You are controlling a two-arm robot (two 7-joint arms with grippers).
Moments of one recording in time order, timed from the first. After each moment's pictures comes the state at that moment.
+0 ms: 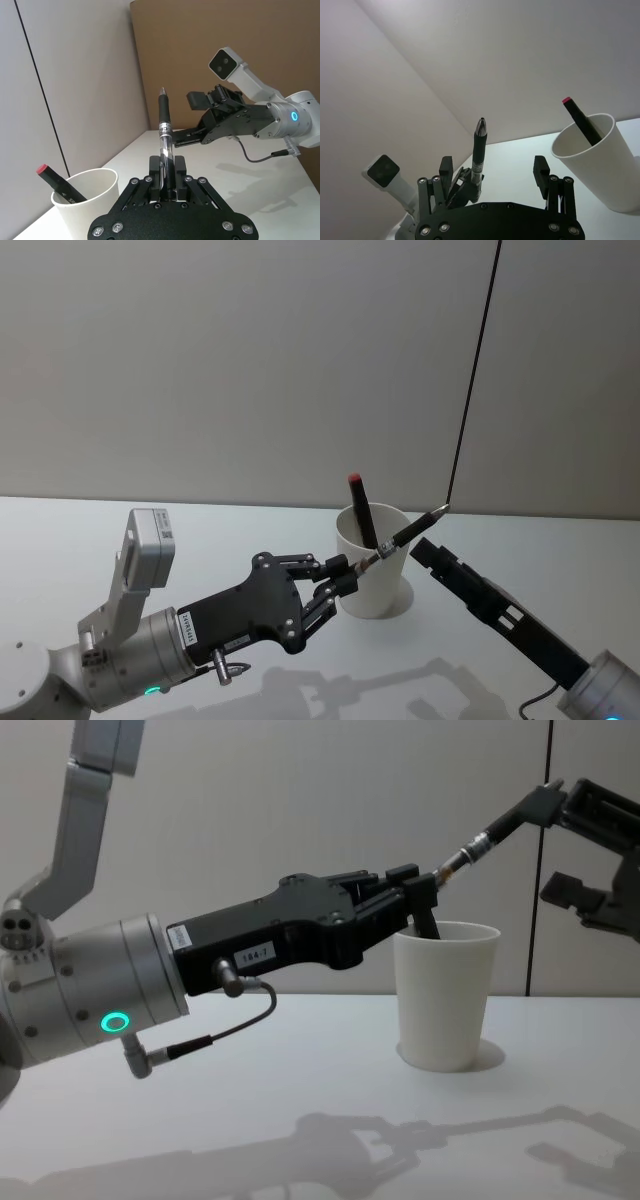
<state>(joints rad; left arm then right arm) -0.48 0.35 0.54 -1.29 -0.61 -0.30 -0.90 0.04 0.36 -0.13 -1.74 1.09 0.36 0.52</state>
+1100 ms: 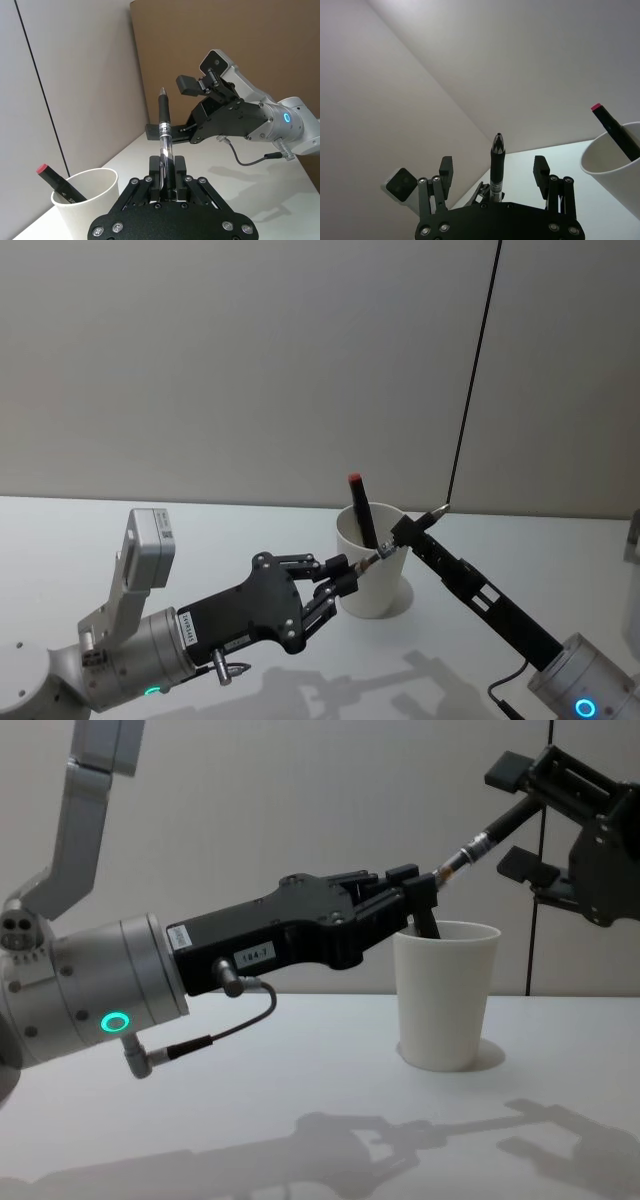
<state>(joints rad) -0.48 0.35 0.54 -1.29 -0.61 -0.30 -0.90 0.11 0.32 -0.19 -1.66 1.15 0.34 0.58</state>
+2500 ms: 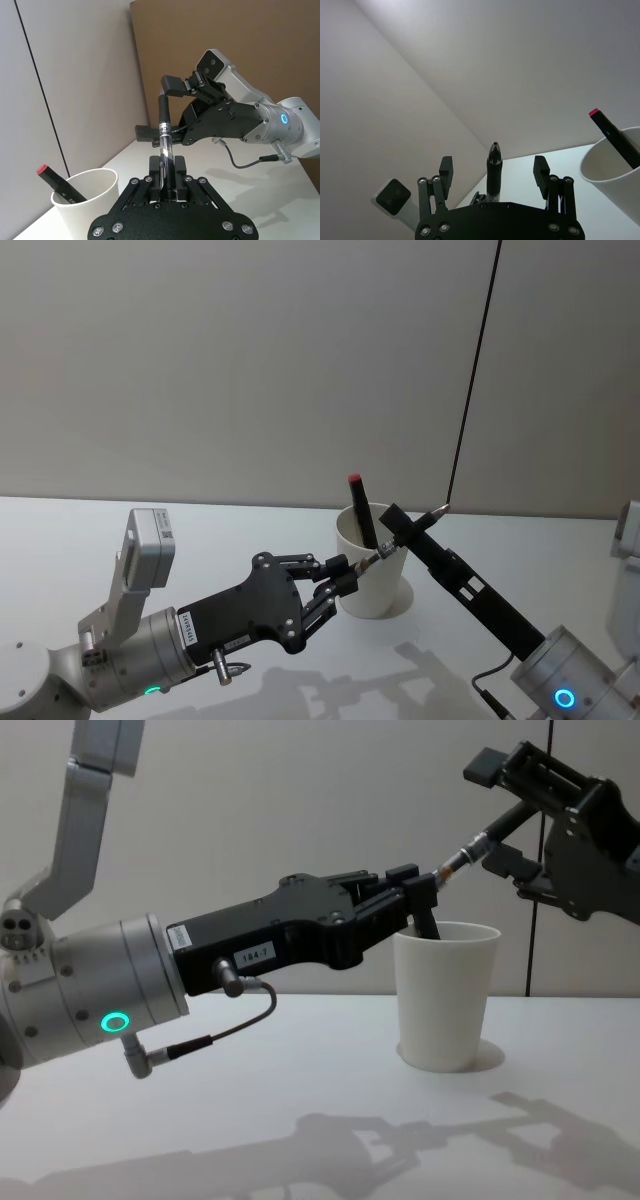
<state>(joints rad) -0.48 0.35 0.54 -1.29 -0.61 -0.30 -0.90 0.13 0.31 -0.23 -1.66 1.16 0.29 0.51</state>
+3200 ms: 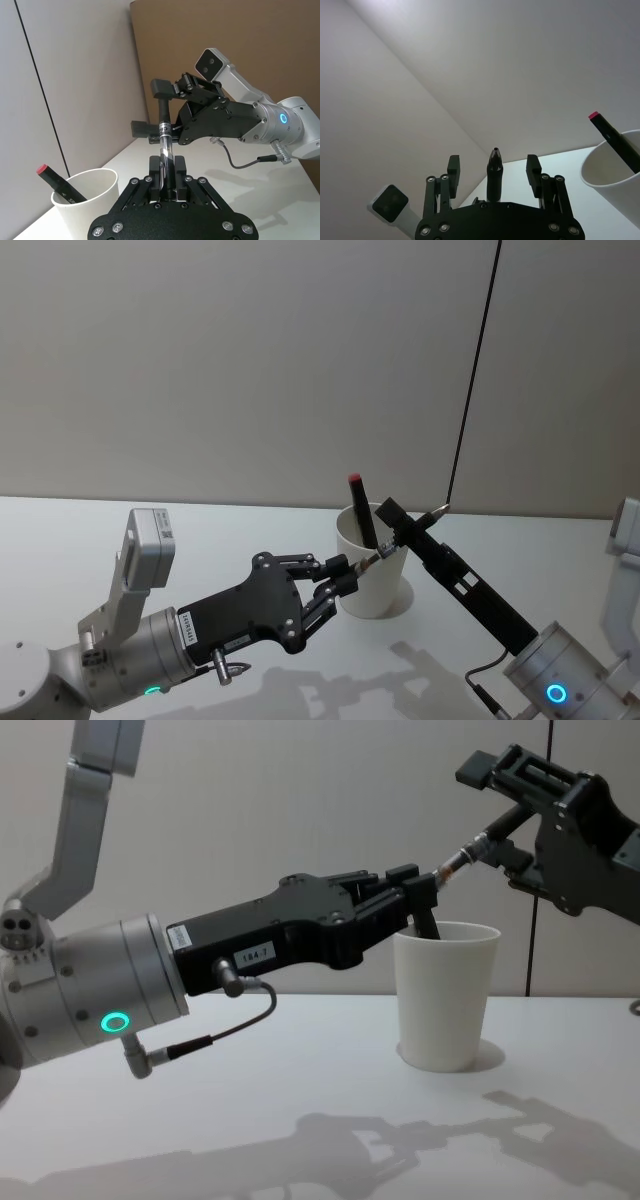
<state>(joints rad) -0.48 0.35 0.54 -1.29 -0.61 -0.30 -0.90 0.14 0.30 -0.24 -1.67 1.17 0.27 0.47</state>
